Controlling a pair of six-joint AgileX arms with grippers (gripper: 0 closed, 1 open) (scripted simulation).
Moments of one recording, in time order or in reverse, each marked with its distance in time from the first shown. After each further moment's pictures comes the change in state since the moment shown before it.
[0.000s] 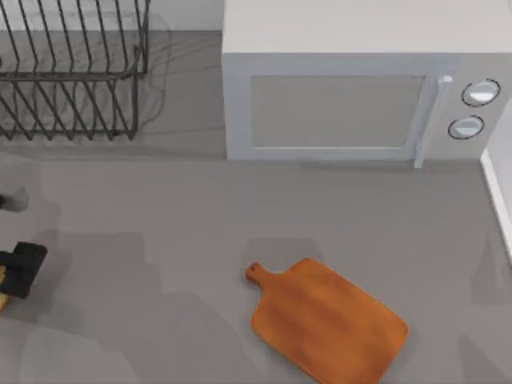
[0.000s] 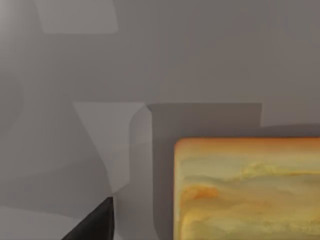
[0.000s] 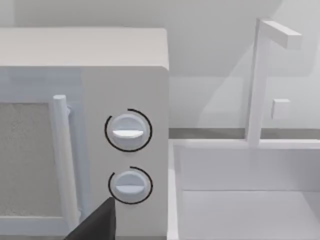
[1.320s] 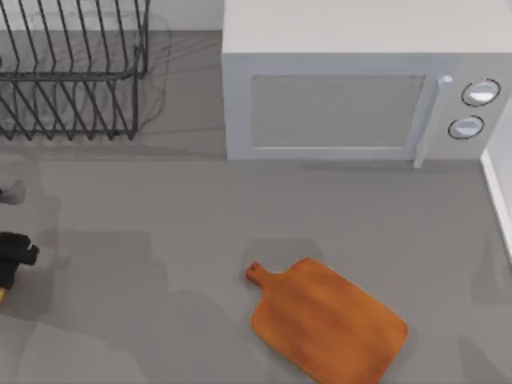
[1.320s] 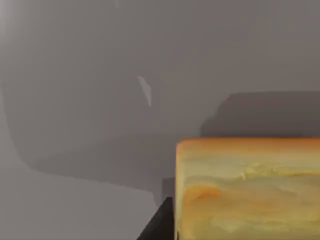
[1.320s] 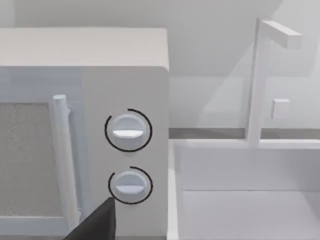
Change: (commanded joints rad) left arm 0.001 -0.030 0.037 -0.049 0.006 -0.006; right arm 0.000 0.000 0.000 0.000 0.000 0.000
